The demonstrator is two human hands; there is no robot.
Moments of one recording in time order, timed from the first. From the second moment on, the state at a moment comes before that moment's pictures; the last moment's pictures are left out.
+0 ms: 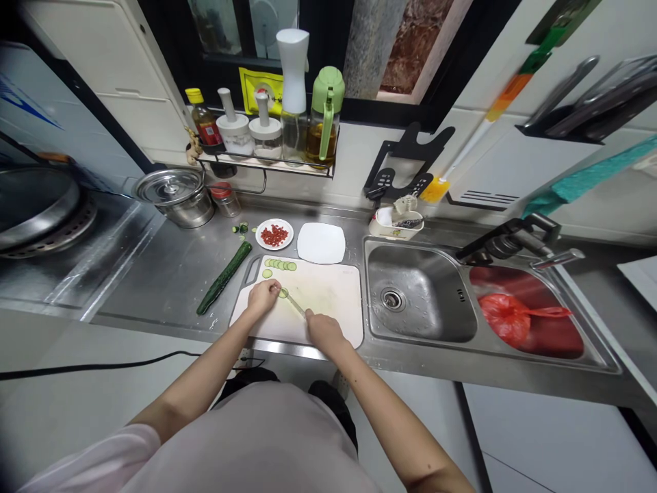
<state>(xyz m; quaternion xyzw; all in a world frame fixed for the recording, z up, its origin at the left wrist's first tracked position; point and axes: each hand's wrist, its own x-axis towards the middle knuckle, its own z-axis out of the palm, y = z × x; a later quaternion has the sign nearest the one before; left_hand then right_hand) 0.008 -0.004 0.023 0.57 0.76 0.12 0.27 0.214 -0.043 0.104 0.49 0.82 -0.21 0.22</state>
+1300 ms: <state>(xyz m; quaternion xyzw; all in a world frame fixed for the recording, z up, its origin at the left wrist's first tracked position) 0.009 -0.004 0.029 0.57 0.77 0.11 0.27 0.214 -0.043 0.099 0.49 0.82 -0.21 0.22</state>
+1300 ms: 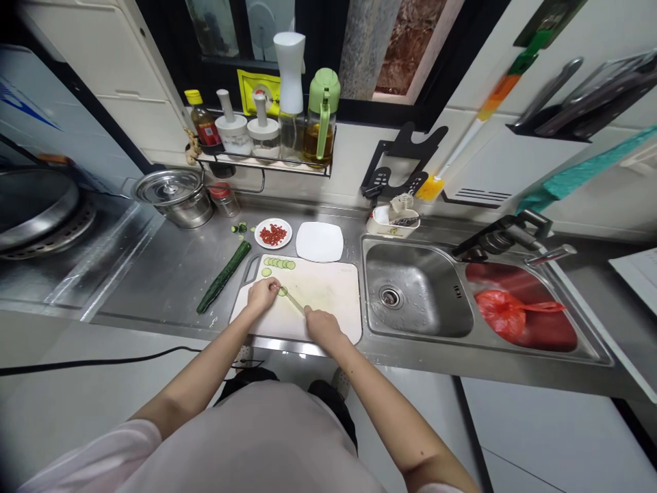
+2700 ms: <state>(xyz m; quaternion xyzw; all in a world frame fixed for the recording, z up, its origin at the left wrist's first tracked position) 0.003 -0.007 0.020 0.48 0.80 0.26 0.26 0.265 -0.036 0.075 0.64 0.73 -0.20 0.12</state>
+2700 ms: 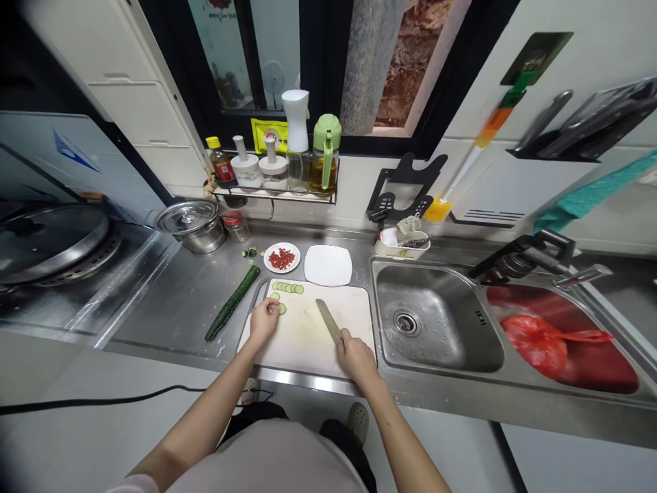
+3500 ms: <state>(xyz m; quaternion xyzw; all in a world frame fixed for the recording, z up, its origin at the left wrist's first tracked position) -0.018 0.017 0.025 0.46 0.85 0.18 0.18 0.263 -0.035 0.075 0.64 0.73 -0.21 0.13</state>
